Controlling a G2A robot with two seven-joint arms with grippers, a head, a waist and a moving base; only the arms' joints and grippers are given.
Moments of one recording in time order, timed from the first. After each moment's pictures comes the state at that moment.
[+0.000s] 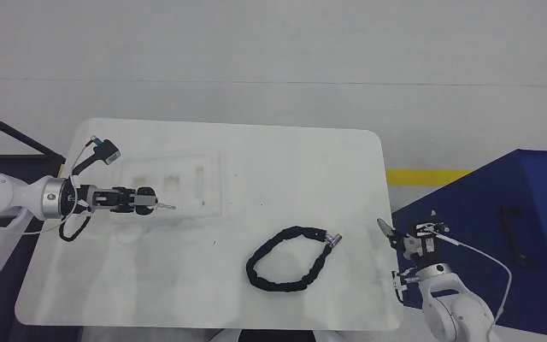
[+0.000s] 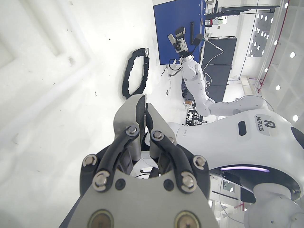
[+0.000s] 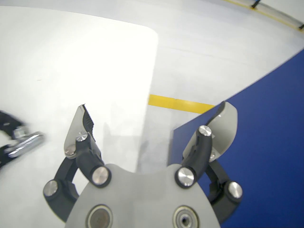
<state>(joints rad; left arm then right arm) 1.01 -0.41 -1.23 -1.46 -0.68 -0.33 -1.35 -1.79 -1.15 1.58 -1.93 -1.23 -0.10 0.11</state>
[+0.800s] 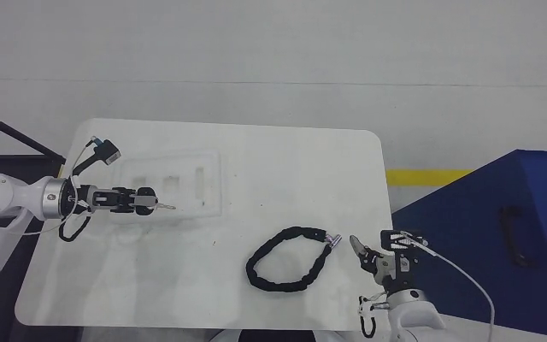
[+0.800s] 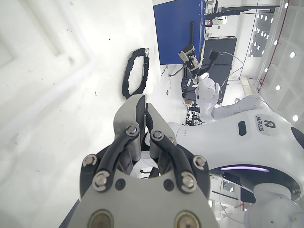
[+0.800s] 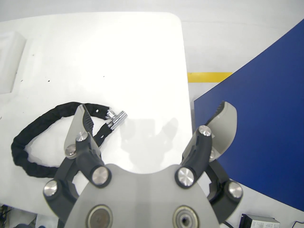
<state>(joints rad) 1.01 -0.41 -1.23 -1.46 -0.68 -0.33 -1.35 -1.90 -1.19 1.35 -2.34 -1.33 0.36 0.55</state>
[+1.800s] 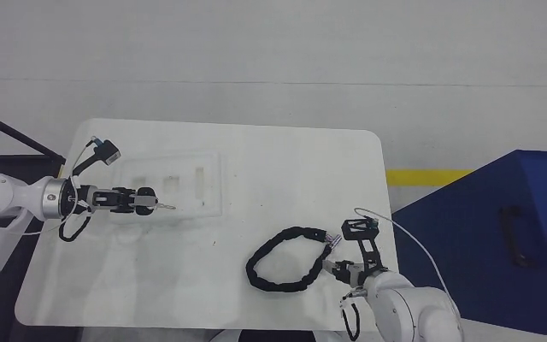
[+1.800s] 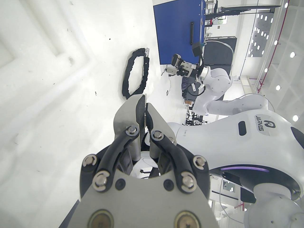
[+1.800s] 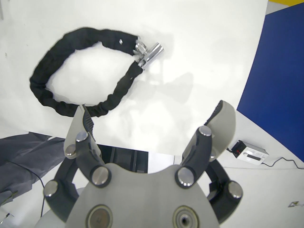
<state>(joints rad) 1.01 -0.41 -1.23 -1.46 -0.68 -0.33 -1.35 -1.60 -1.26 1.19 -2.32 -1.41 0.42 1.40</state>
